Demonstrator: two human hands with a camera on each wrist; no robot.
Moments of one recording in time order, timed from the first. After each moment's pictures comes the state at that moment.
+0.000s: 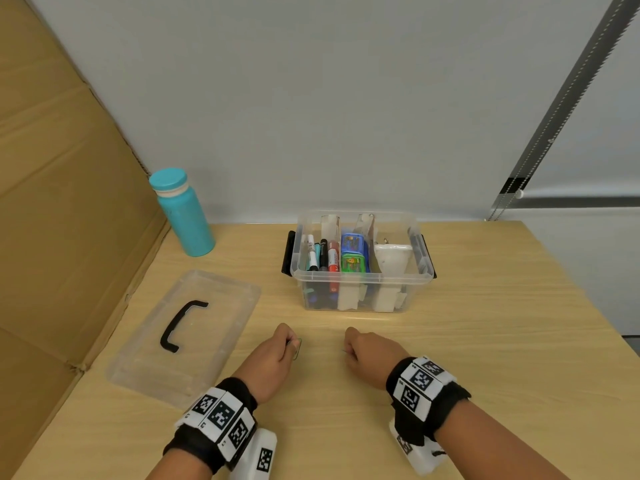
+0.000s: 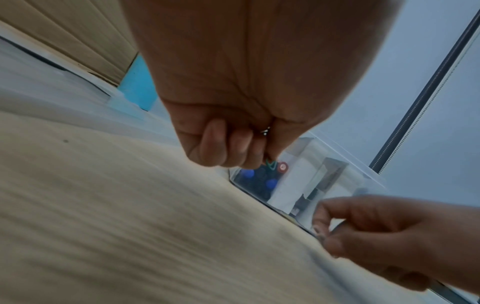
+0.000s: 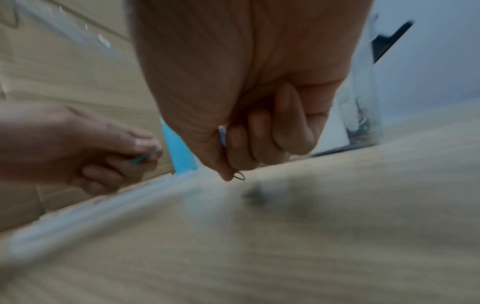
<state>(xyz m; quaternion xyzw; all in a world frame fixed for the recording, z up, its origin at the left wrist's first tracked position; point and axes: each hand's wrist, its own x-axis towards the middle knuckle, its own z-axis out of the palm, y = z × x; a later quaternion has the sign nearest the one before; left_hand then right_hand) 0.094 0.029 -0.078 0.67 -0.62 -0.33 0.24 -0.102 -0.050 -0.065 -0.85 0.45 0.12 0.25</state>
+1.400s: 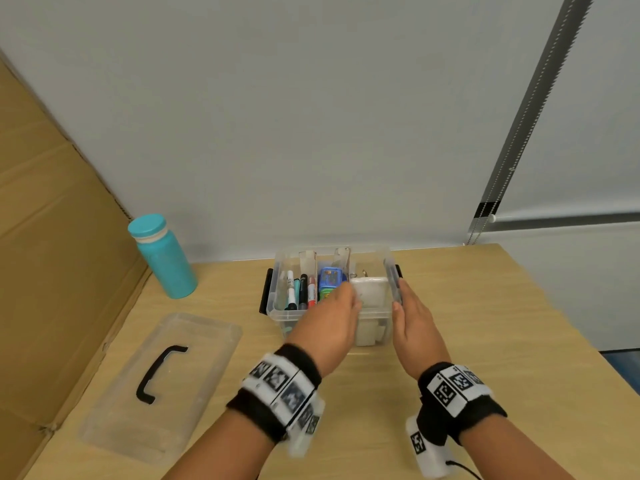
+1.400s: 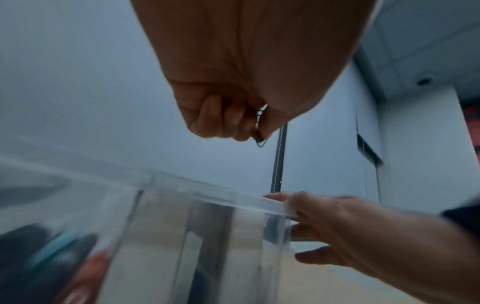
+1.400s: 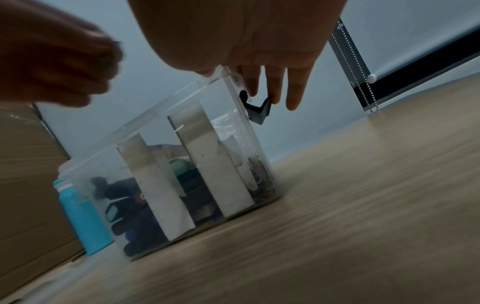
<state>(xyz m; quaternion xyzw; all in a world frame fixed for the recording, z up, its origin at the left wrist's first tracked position) -0.009 -0.050 0.036 0.62 -0.74 -0.14 0.21 -0.175 -0.113 -0.052 -0.74 0.55 -0.31 0.21</state>
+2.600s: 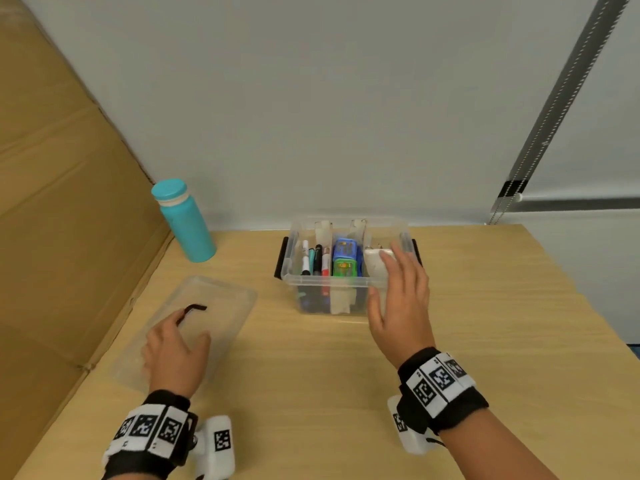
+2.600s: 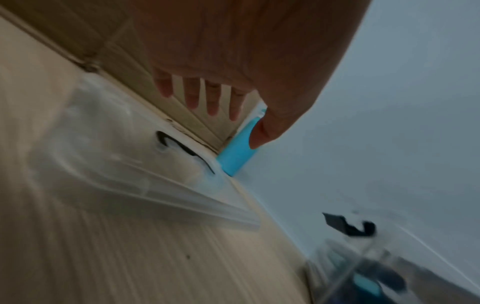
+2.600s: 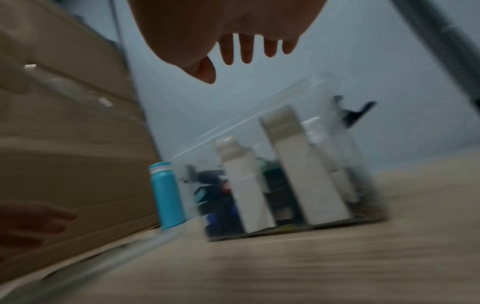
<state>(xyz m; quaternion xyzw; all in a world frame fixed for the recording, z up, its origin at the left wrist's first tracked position) 0.154 0.066 -0.052 0.89 -0.31 -0.13 0.31 -0.133 -0.066 -0.027 -0.79 0.50 -0.35 0.09</state>
